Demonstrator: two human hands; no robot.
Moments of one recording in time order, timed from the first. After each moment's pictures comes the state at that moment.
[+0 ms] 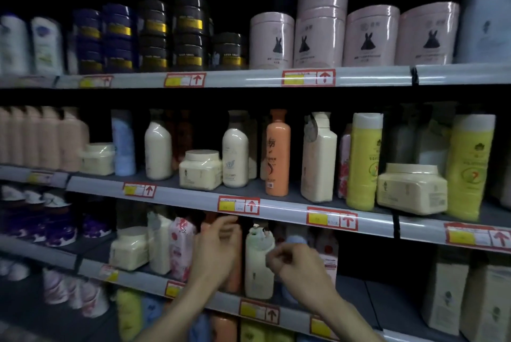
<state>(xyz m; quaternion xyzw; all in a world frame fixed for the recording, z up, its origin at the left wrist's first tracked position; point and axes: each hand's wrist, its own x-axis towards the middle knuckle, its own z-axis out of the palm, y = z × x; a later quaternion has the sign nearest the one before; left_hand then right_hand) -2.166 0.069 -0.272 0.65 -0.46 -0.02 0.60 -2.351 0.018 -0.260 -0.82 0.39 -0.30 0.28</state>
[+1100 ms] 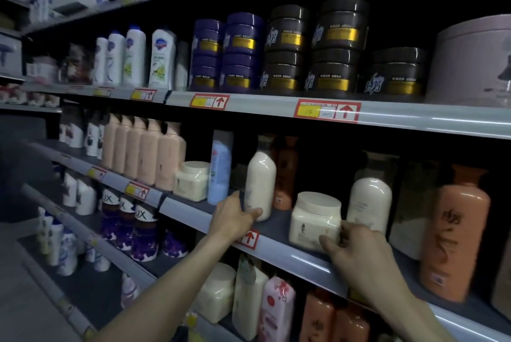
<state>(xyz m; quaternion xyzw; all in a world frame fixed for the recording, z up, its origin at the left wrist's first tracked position) -1.879 0.053 -0.159 0.80 -0.36 0.00 0.47 -2.134 -0.028 -0.146 -0.85 0.39 -0.35 0.09</state>
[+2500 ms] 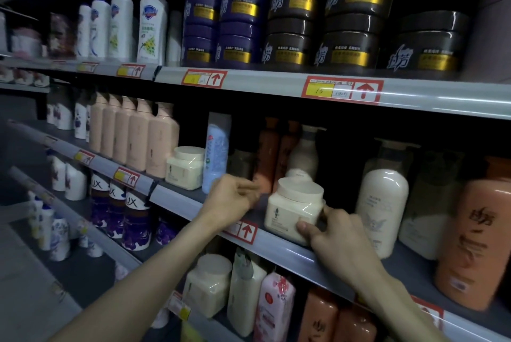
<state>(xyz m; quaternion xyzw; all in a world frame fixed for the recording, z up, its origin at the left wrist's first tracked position) -1.870 0.053 -0.148 0.68 -0.46 -0.03 0.58 -2.085 -0.048 -0.150 -0.87 0.35 -0.33 0.13</state>
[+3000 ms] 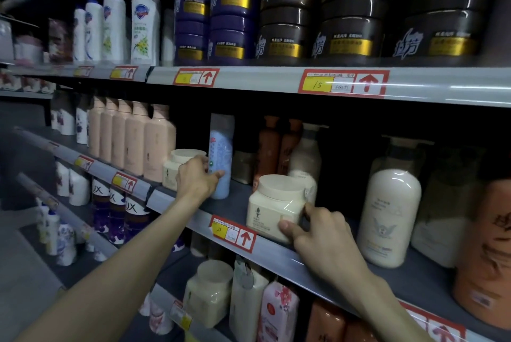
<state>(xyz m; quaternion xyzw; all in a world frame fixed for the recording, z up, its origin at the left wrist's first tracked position) -1.788 0.037 -0.131 0.81 -0.27 0.13 0.51 -2.053 -0.056 -0.157 -0.88 0.33 -0.31 0.16</state>
